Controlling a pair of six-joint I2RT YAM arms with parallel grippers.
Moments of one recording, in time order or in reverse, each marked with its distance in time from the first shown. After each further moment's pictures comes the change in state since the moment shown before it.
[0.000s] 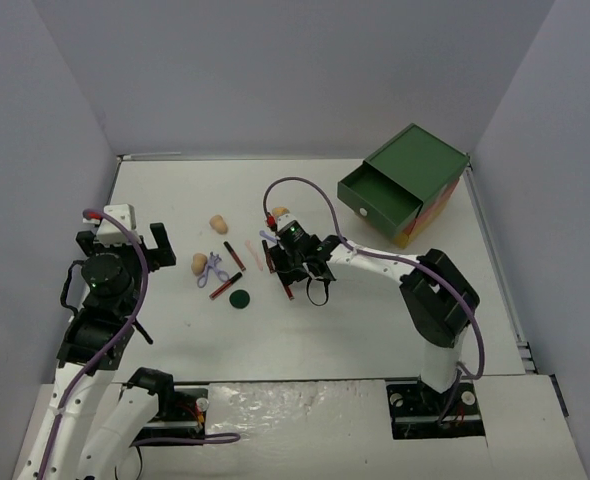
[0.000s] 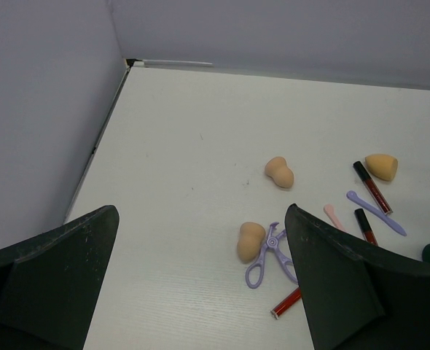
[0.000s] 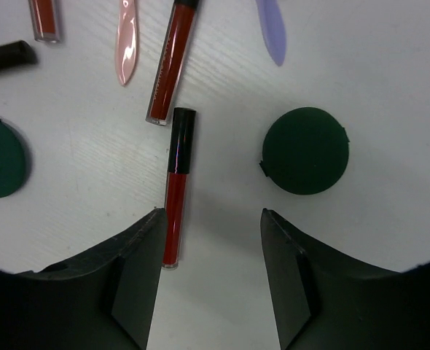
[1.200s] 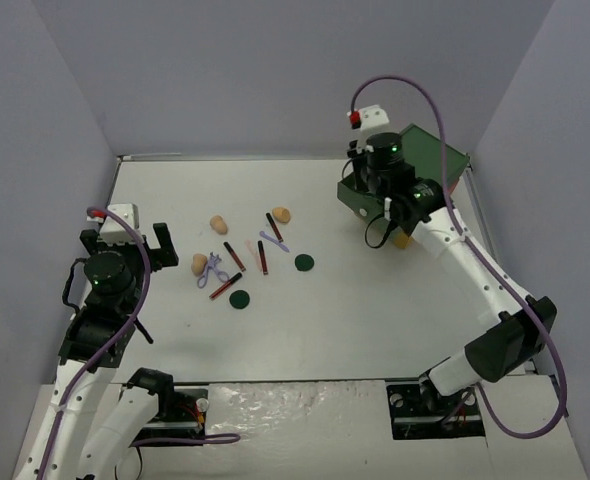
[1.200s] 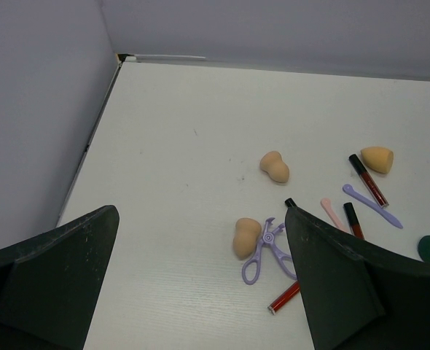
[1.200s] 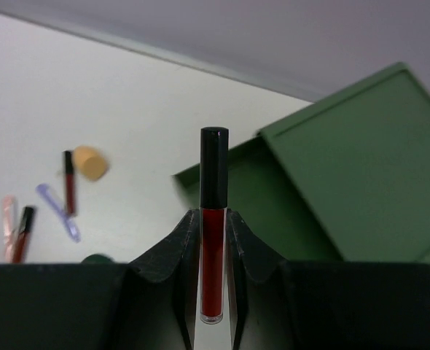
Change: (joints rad) left arm 0.001 0.016 0.000 -0.003 0.023 -0.003; right arm -0.314 -0.331 0.328 -0.139 0.164 -0.266
